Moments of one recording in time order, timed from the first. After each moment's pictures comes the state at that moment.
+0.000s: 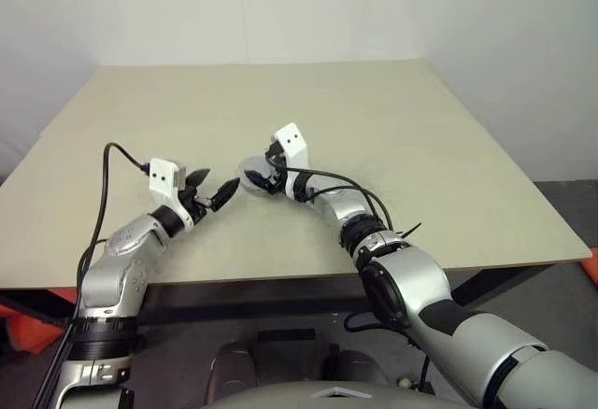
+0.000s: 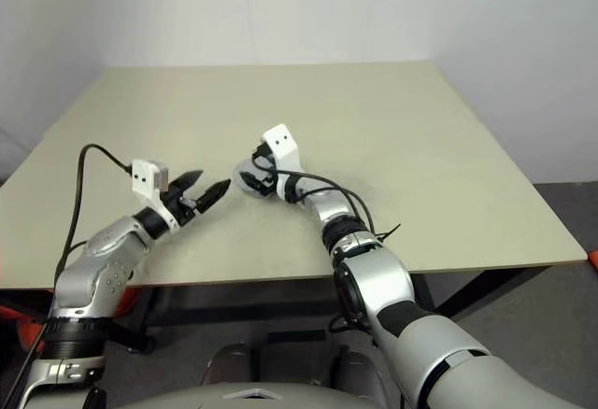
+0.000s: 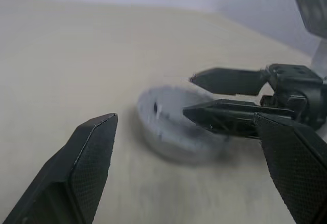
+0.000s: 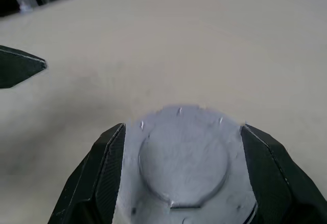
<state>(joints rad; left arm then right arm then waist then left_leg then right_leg) -0.22 0.39 0.16 -0.06 -0.49 0.36 -0.54 -1.01 0.09 -0.03 1.16 0.04 -0.14 0.58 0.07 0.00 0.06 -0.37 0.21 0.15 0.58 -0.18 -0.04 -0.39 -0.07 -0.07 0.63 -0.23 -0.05</state>
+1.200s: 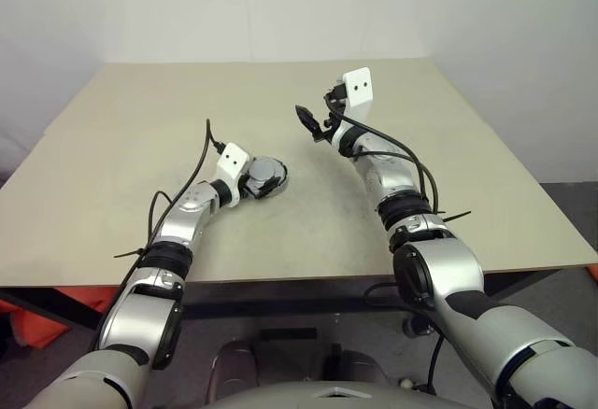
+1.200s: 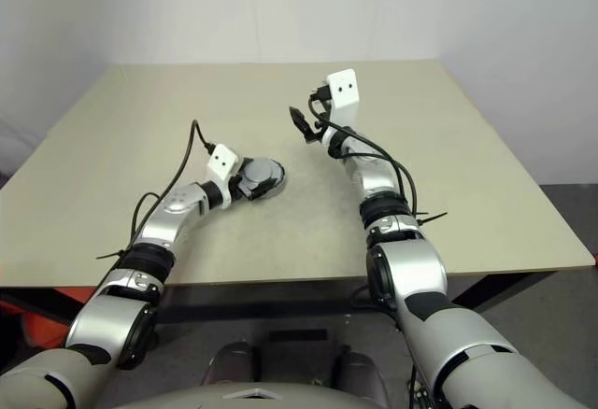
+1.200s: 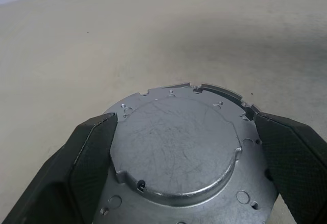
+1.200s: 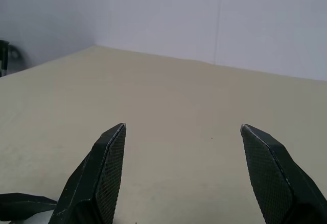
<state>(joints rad) -0.63 0.27 -0.06 0.70 -0.10 -0.03 -0.67 -1.01 -0.08 -0.12 0.97 0.11 -0.11 0.46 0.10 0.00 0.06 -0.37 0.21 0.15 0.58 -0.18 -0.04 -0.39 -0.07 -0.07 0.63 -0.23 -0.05</state>
